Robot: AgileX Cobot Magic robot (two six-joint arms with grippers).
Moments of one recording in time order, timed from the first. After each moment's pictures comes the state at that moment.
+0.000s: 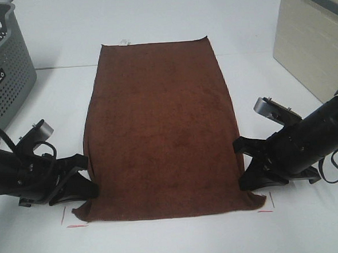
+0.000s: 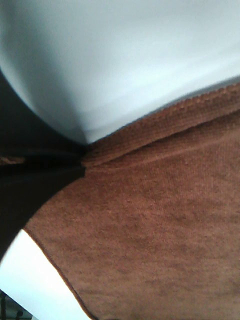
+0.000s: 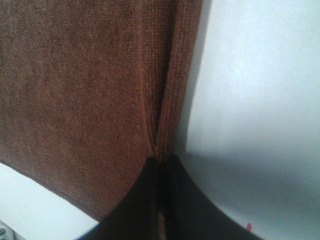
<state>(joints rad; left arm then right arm) -0.14 1.99 -0.65 -1.67 0.60 1.35 0.16 1.91 -0.71 1.14 0.52 -0.82</state>
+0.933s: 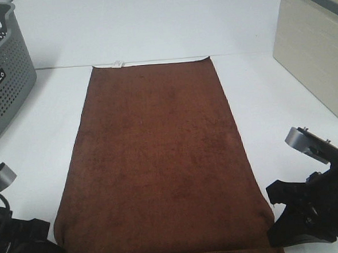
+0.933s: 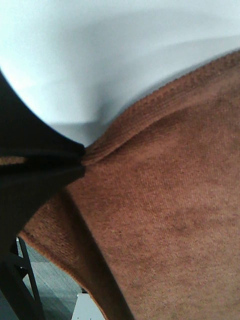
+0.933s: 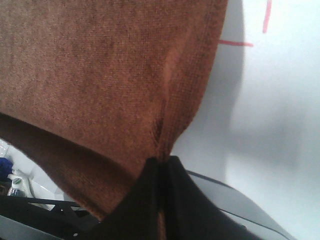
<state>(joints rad) -0.14 1.62 -0.28 -1.51 0.56 1.22 0.16 1.54 -0.37 1.07 0.60 -0.72</state>
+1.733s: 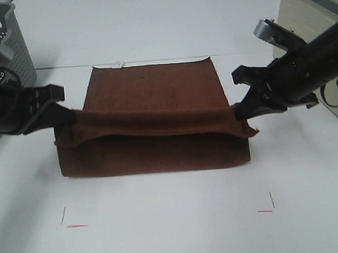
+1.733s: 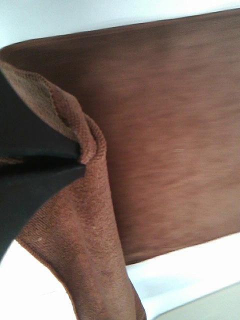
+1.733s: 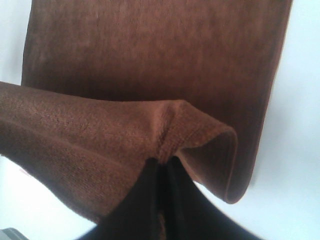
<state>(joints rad) -0.14 1.64 -0.74 -1.55 0.43 1.19 0.16 1.75 -1.00 0.87 0.64 -0.58</state>
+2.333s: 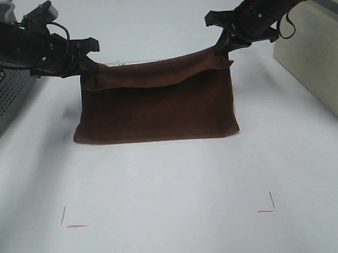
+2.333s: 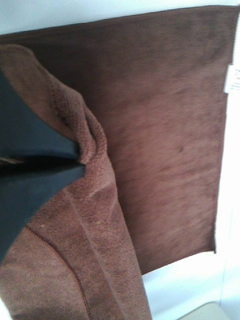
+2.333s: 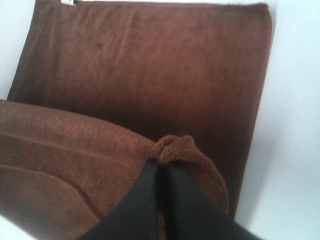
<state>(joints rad) -0.14 2.11 -1.42 -1.20 0.41 0.84 0.16 2.21 -1.80 0.62 0.73 -0.36</state>
